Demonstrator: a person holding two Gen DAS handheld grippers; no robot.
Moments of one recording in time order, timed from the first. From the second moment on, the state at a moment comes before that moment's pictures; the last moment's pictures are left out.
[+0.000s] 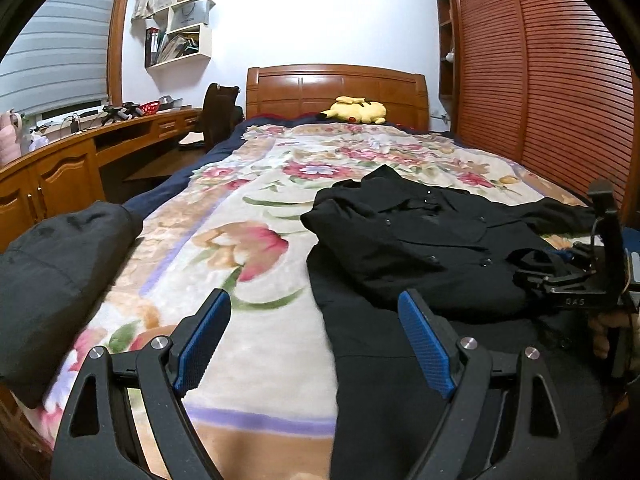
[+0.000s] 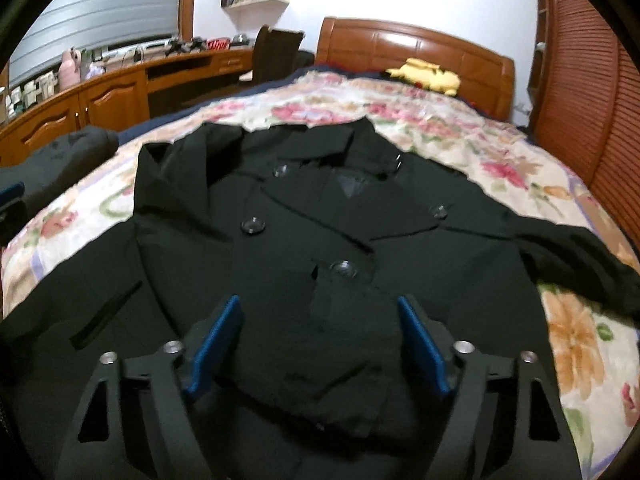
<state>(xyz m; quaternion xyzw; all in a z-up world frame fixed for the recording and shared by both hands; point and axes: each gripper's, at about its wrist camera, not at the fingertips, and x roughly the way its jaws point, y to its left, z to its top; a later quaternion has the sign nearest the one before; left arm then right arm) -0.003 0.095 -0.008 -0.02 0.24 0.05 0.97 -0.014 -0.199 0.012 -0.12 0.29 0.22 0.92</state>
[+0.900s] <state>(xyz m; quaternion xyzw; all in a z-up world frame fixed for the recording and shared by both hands) 0.000 0.045 -0.002 -0.02 0.23 -0.03 0.97 -0.095 -0.279 0.026 -0.02 0.21 0.19 0.96</state>
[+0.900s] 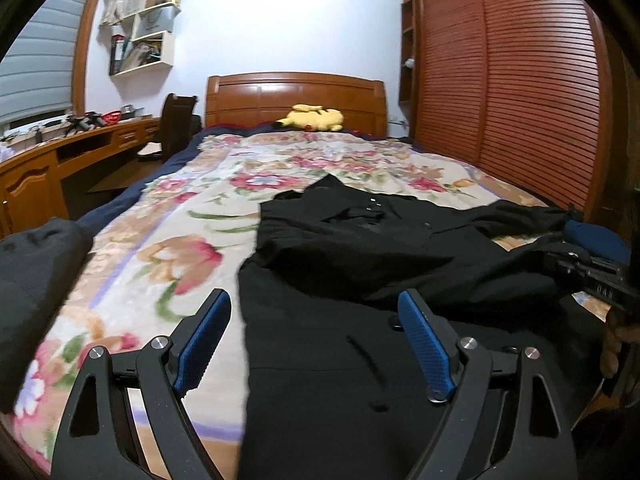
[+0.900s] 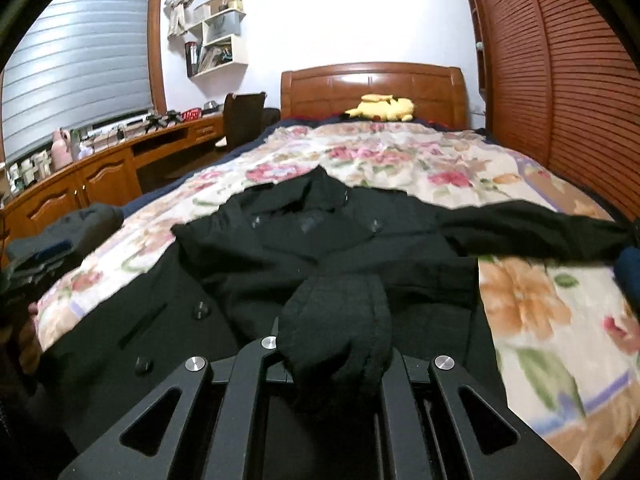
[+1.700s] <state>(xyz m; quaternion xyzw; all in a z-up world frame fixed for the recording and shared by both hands) 0.008 0.037 -0.012 -0.02 0.25 -0.05 0.97 -0.125 -0.311 0.046 -0.05 0.27 0.14 0.95</state>
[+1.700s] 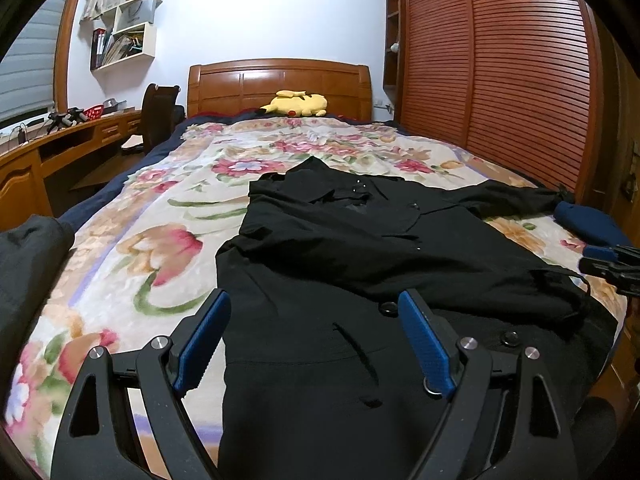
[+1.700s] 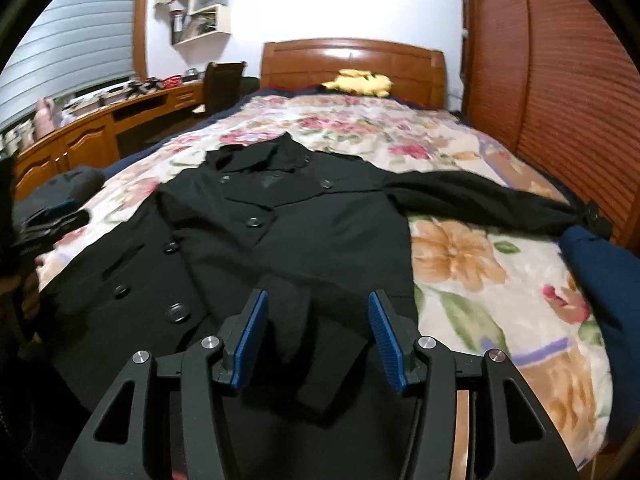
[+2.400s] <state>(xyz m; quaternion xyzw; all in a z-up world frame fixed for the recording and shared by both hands) 0.014 0.047 -0.023 -0.01 0.27 -0.04 0.96 -0.045 -0.287 0.005 -0.05 0.39 0.19 0.90</state>
